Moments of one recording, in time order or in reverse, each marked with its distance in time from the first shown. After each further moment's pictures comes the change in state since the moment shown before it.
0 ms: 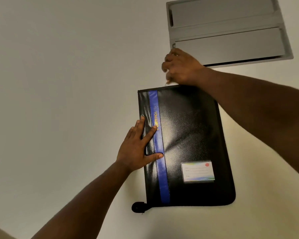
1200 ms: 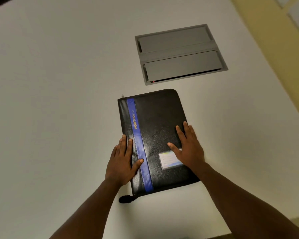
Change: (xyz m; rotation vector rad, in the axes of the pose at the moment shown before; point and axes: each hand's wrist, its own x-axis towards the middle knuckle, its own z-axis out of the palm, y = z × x) left_hand -0.052 0.026 0.018 0.048 -0.054 -0.118; right_hand -0.203 -0.244 0.003 0.776 0.003 1.076
